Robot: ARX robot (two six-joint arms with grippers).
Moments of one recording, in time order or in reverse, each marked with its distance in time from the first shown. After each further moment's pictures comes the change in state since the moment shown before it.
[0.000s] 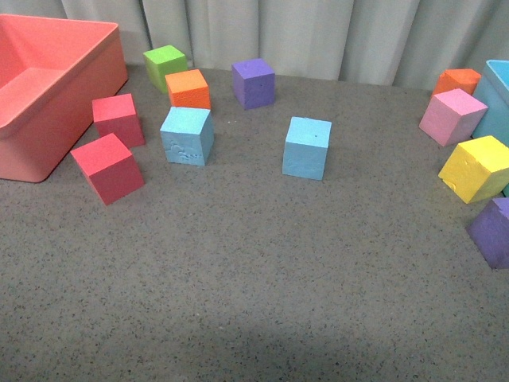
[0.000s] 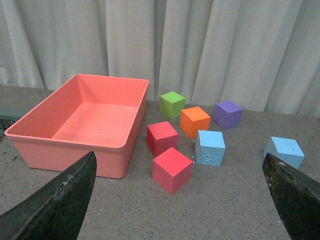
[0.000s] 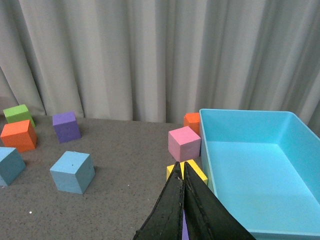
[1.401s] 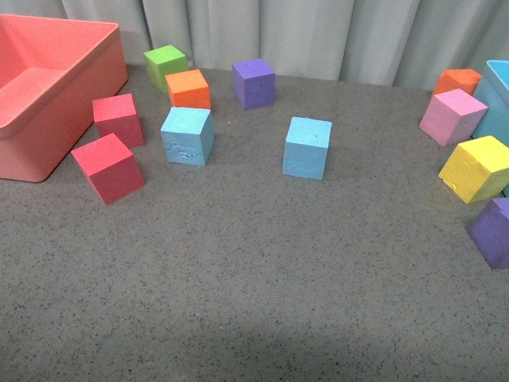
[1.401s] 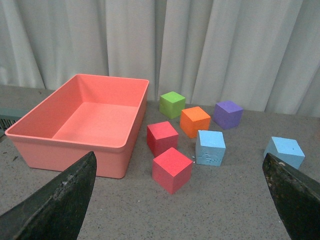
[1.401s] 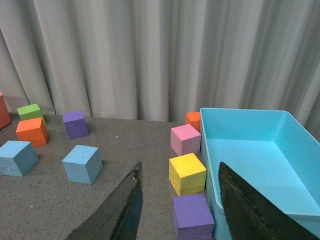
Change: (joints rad) left arm 0.000 0.000 0.000 0.000 0.000 0.000; right arm 0.000 -0.600 -0.002 -0.591 -0.003 -0.001
